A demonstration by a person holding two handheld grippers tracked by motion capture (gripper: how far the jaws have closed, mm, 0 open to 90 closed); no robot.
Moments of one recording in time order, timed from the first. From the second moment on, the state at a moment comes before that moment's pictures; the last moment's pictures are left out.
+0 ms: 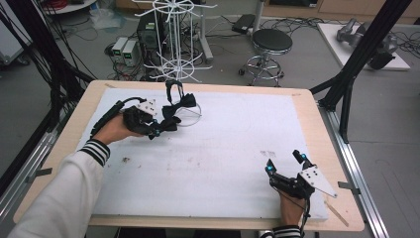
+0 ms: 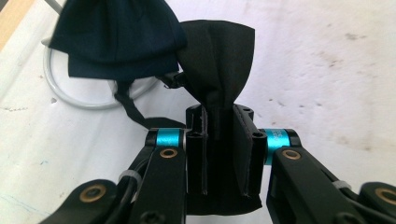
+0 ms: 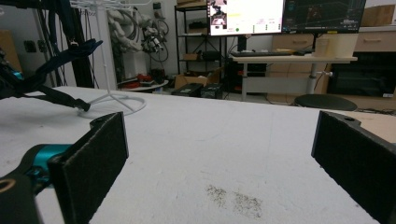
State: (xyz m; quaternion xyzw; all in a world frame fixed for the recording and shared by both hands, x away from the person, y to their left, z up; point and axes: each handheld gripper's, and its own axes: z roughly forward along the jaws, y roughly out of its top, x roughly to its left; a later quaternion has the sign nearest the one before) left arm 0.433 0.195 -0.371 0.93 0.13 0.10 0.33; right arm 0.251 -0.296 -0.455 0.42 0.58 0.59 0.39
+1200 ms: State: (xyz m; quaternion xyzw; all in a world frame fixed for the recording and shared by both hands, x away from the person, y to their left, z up) left arm 0.409 0.242 -0.350 0.88 0.19 0.13 0.42; right arm 0.251 -0.296 -0.455 0.42 0.58 0.58 0.39
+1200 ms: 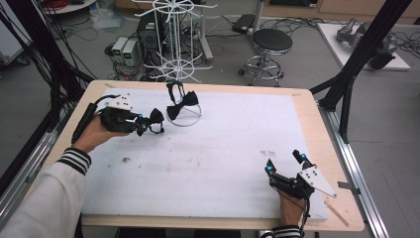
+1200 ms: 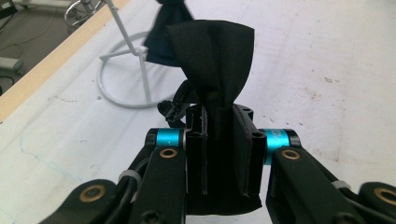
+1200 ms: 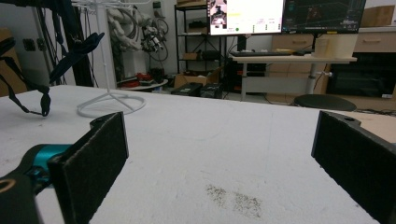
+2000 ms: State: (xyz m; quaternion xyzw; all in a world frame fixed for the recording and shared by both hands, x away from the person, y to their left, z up) left arm 0.404 0.269 -0.327 0.78 0.27 0.18 0.54; right arm 0.251 -0.296 -0.455 0.42 0.58 0.58 0.39
